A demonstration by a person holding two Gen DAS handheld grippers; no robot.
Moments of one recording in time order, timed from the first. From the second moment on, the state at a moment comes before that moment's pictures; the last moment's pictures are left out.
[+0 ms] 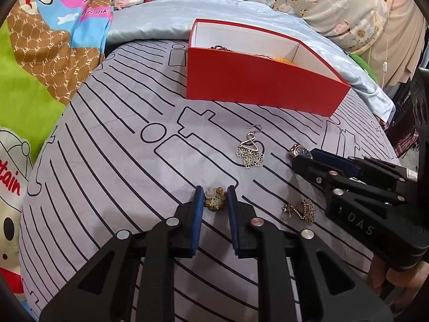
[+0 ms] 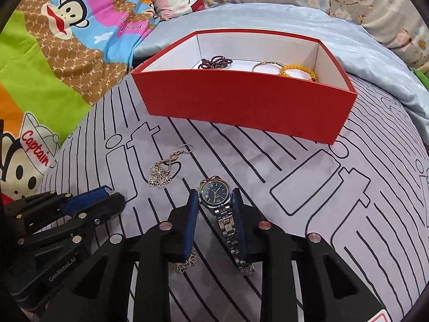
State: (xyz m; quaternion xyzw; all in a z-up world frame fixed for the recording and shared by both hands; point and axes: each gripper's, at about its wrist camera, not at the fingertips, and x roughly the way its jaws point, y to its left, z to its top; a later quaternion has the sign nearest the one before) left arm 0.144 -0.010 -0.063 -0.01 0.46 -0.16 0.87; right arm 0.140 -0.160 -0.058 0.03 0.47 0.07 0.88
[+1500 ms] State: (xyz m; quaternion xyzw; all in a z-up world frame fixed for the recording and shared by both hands) left arm 0.276 -0.063 0.056 0.00 0.36 -0.18 0.91; right arm 0.219 -0.221 0.071 0.06 0.34 0.05 0.94
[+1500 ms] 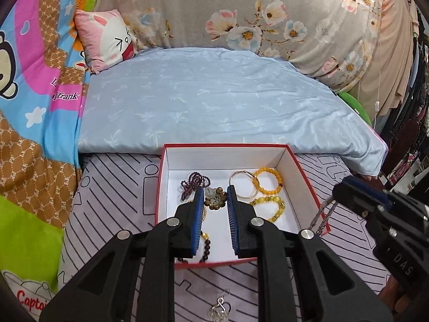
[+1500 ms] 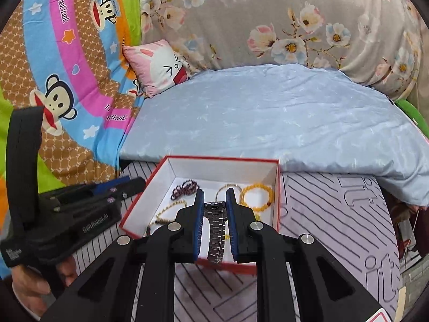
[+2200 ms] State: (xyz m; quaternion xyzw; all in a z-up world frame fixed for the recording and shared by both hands) left arm 0.353 -0.080 0.003 0.01 0.41 -0.16 0.90; right arm 0.327 -0.200 0.006 0.08 0.40 0.06 0.91
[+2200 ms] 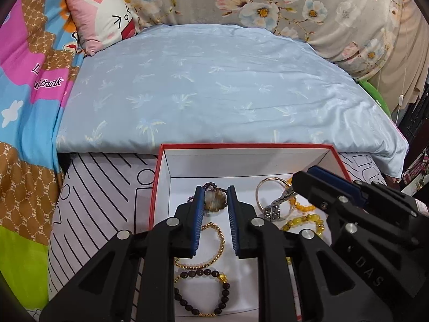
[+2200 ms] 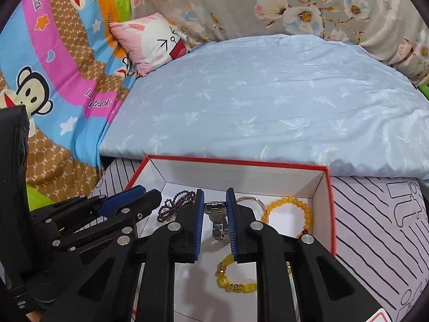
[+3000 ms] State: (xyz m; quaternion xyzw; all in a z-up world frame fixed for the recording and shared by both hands) left arm 0.314 -0.073 0.013 0.02 0.39 -0.13 0.91; right arm 0.257 -0.203 0.018 0.06 0.38 0.03 0.92
